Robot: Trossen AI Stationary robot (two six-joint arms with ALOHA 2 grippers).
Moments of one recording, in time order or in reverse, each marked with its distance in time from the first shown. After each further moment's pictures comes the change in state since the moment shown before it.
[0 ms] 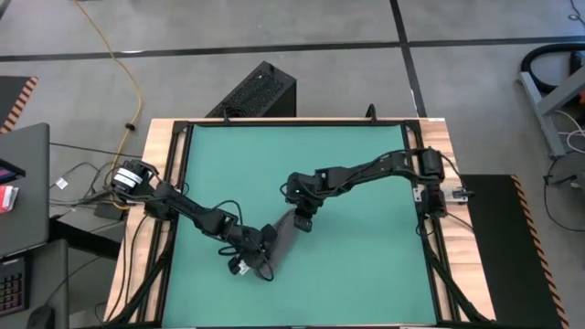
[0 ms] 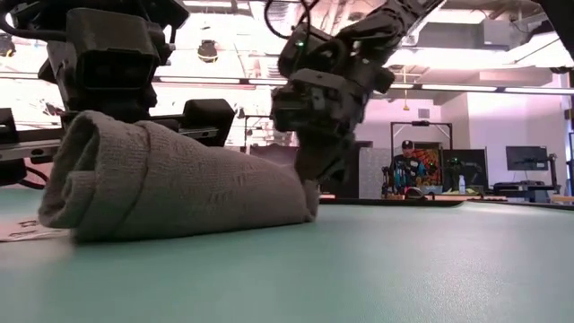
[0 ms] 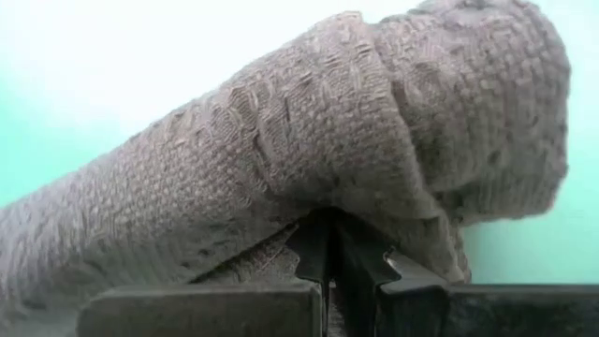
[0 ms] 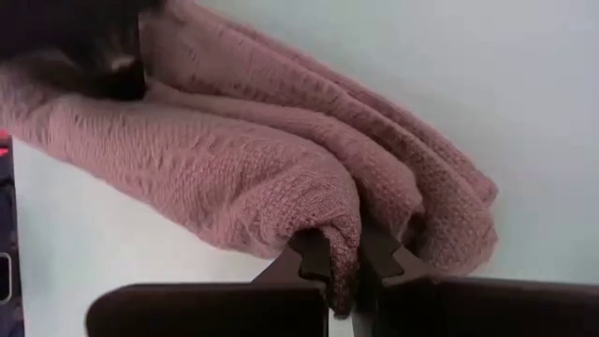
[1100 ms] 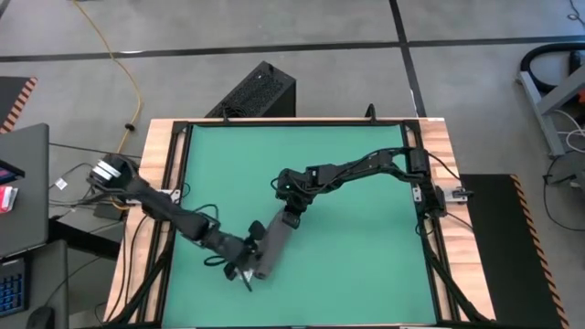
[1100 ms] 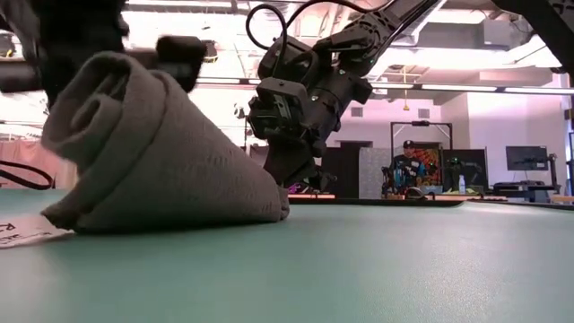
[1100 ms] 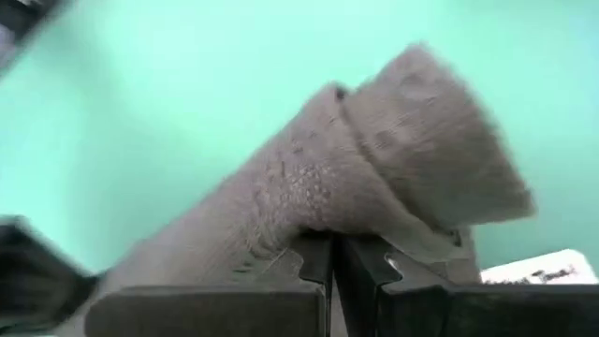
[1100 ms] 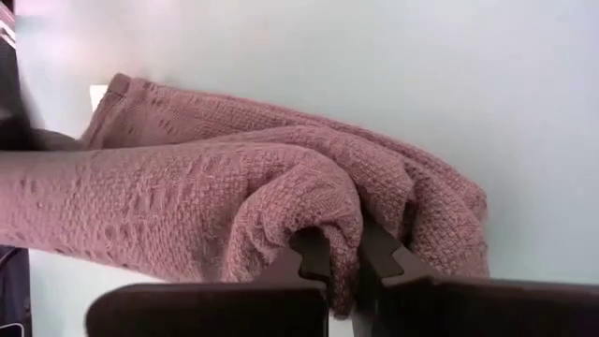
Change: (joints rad) left arm -0.140 -0.224 -0.005 0.014 -0.337 -0.139; right arm -0.025 0.140 0.114 -0.018 0.025 0.025
